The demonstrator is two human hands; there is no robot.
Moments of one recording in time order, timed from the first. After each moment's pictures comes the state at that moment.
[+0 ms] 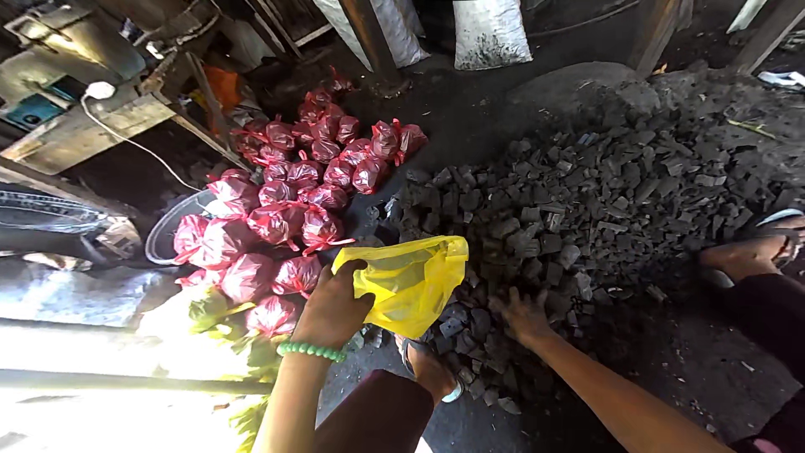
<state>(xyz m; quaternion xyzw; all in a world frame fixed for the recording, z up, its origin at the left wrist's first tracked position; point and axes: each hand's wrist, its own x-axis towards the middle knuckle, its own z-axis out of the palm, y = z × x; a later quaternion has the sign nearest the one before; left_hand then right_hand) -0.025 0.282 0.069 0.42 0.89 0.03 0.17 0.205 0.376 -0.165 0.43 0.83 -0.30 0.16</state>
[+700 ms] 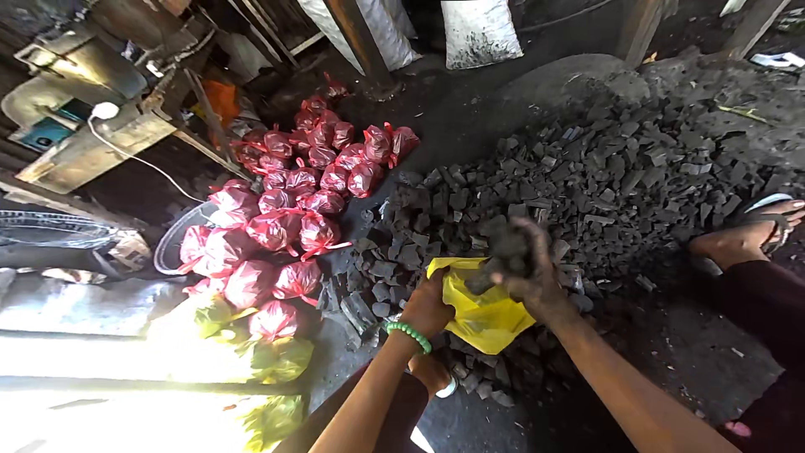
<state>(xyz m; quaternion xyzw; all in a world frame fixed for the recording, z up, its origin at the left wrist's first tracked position) 0.066 0.323 0.011 0.49 0.80 0.05 0.35 0.237 0.391 -0.071 0.24 0.55 -0.63 -0.50</state>
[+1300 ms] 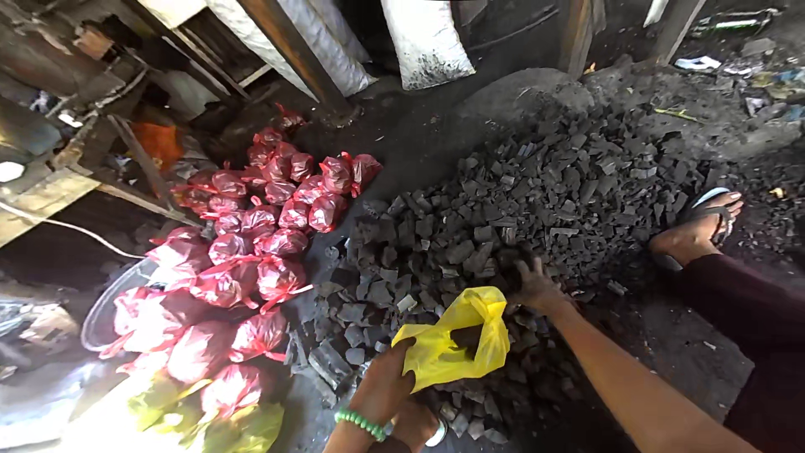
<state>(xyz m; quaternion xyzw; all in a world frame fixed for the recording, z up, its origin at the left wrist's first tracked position) 0.055 0.325 0.005 0.50 0.77 -0.14 0.38 0.289 0.487 -0.196 0.63 0.67 -0.40 0.02</state>
